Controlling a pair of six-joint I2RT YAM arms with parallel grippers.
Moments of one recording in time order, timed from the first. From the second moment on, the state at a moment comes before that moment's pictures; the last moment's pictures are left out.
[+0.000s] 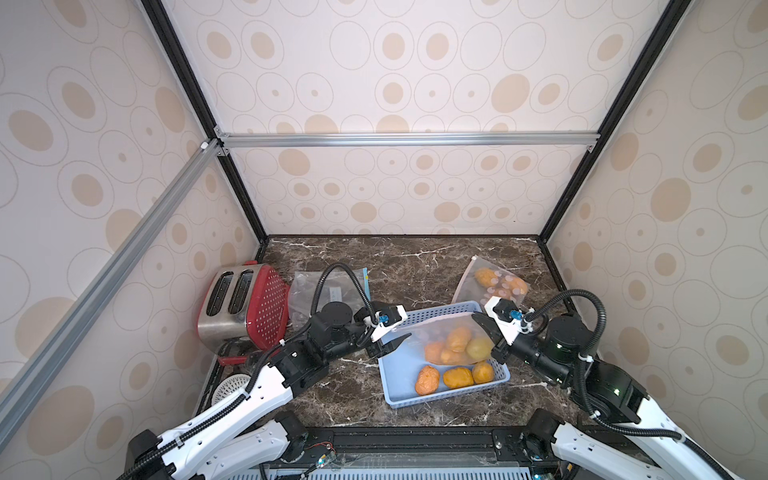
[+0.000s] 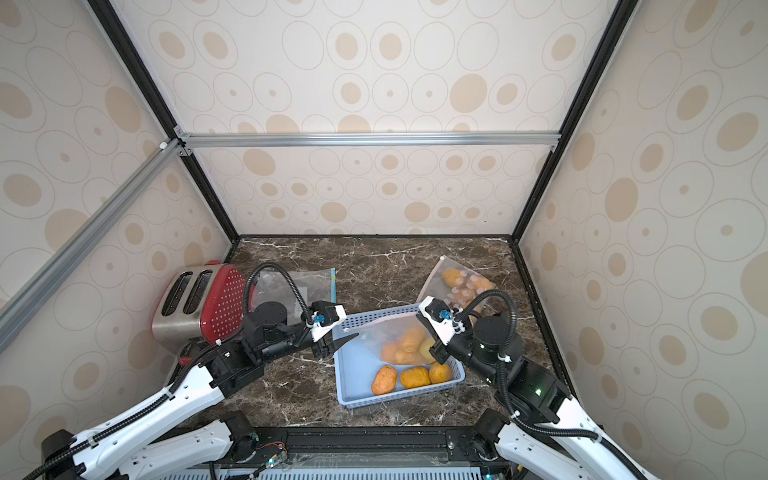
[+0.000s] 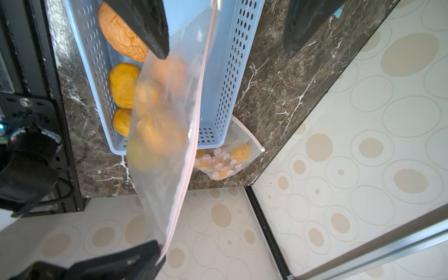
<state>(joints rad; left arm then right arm) -0.79 0.89 0.75 -0.12 0.21 0.43 0.77 0.62 0.85 -0.48 0.05 -0.21</state>
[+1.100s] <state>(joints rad) -0.79 0.83 0.72 -0.02 -0.01 0.43 0.25 1.12 1.21 -0.25 0.39 -0.28</state>
